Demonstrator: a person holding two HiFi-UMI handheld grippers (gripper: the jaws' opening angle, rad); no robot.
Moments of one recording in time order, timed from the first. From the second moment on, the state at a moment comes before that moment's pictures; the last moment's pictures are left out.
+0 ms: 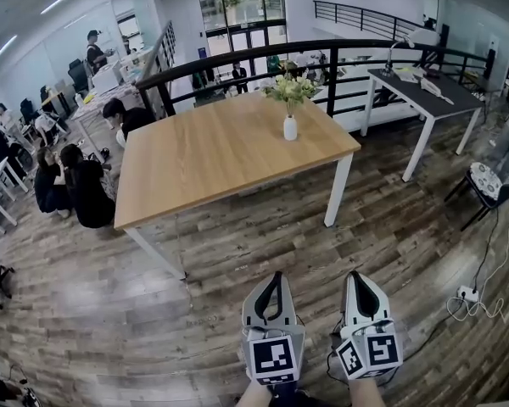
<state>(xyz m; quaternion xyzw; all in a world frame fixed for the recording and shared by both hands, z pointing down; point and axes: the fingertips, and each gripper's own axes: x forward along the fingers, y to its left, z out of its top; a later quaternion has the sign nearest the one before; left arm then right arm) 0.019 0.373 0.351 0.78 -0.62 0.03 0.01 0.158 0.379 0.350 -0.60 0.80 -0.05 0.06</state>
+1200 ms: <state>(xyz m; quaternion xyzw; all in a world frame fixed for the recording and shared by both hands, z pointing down) -0.012 0.248 0.366 0.80 -0.60 0.03 0.03 0.112 0.257 0.362 -0.60 0.80 -0.05 0.04</state>
